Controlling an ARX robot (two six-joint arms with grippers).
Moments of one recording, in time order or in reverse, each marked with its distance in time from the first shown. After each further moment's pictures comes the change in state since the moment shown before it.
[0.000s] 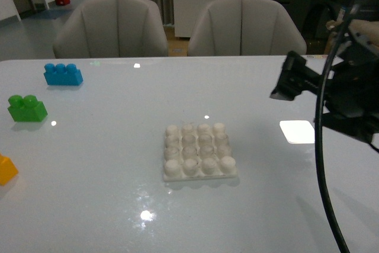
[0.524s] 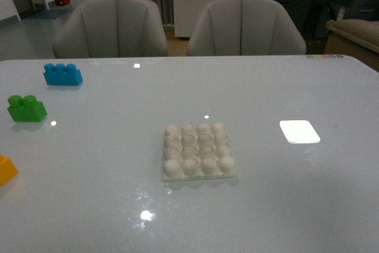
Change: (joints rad) left arm 0.000 0.000 0.000 0.000 0.000 0.000; right arm -0.148 -0.954 -0.585 0.248 0.100 -0.246
